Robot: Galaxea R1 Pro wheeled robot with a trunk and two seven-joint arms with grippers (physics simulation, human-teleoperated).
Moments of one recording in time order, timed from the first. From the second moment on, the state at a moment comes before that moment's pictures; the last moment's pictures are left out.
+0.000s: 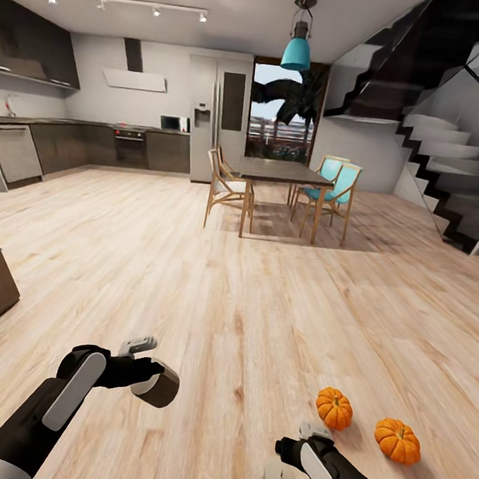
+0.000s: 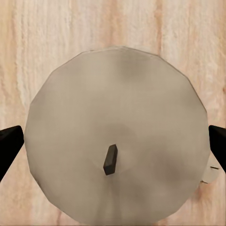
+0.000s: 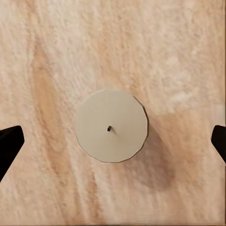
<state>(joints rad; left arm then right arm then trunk) -0.45 0.15 -0.14 -1.27 0.81 0.99 0.32 -0.57 -0.03 0.45 -0.39 -0.69 0.37 -0.22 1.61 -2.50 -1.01</state>
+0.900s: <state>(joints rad) -0.35 0.33 -0.16 -1.55 1.52 1.00 0.39 -0.57 -0.03 0.45 -0.40 -0.69 0.35 -0.22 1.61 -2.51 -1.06</state>
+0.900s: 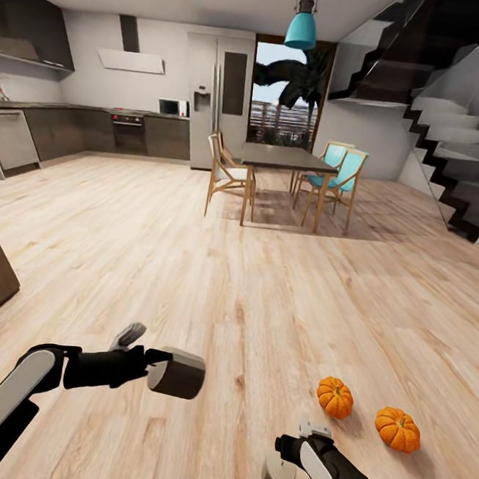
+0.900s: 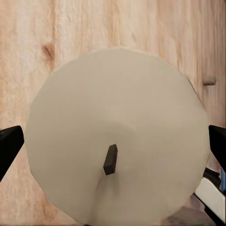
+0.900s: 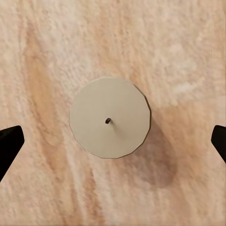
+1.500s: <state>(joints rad) -0.35 0.33 -0.16 -1.55 1.59 1.00 0.38 -0.57 -0.03 0.45 -0.40 -0.69 0.29 -0.22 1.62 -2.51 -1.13</state>
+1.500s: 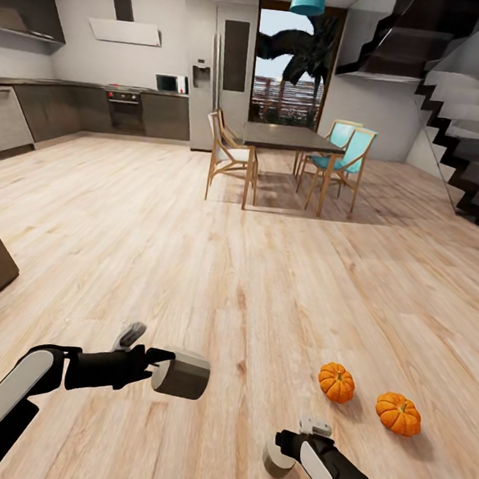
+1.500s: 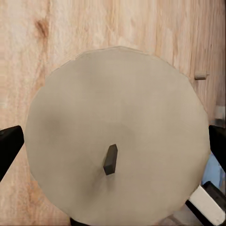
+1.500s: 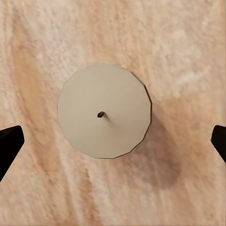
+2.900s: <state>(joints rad) -0.34 0.34 -0.17 -1.55 1.69 1.00 0.38 -0.58 -0.03 0.46 -0.40 -0.67 0.29 -0.21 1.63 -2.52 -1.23</state>
